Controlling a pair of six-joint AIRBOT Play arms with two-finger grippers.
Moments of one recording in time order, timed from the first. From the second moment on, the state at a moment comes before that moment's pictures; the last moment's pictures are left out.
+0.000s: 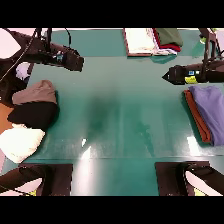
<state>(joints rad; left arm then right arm) -0.44 -1.19 1.60 1.36 -1.14 -1.49 0.12 -0.97 1.24 -1.15 1.16 1.58</state>
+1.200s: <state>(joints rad) -0.13 -1.36 1.59 1.64 -1.21 -1.62 0.12 -0.97 1.24 -1.15 1.16 1.58</state>
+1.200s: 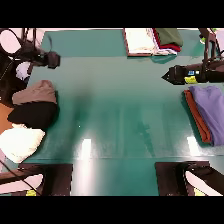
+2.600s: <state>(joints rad) -0.30 -1.15 1.92 1.67 -1.43 -1.51 0.12 -0.95 1.65 -1.14 1.07 1.58</state>
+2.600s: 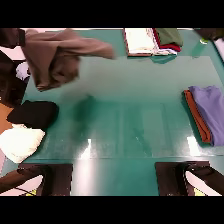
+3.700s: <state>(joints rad) -0.46 -1.55 1.87 1.48 -1.52 -1.48 0.11 -0.96 1.75 -1.21 1.10 1.59</state>
